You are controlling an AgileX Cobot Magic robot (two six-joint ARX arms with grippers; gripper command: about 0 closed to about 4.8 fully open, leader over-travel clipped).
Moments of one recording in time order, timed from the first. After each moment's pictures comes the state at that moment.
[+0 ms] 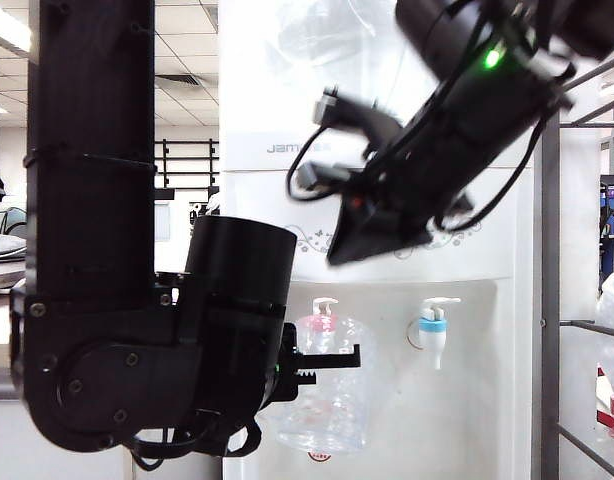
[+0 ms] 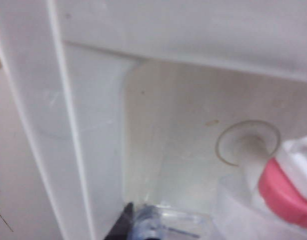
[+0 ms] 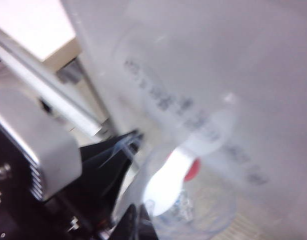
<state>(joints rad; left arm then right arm) -0.86 2.35 0.81 1.35 -0.84 -0.18 0.66 1.57 0.79 0.19 -0.06 0.09</state>
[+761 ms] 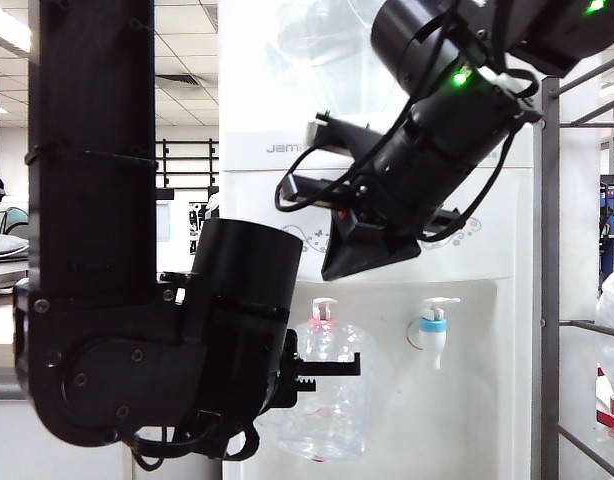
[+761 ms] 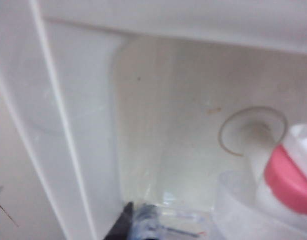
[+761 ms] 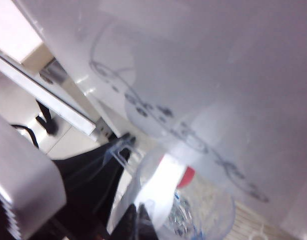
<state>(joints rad) -0.86 2.34 0.81 1.29 -0.83 -0.18 0.66 1.65 0.88 0.11 -0.03 0.16</state>
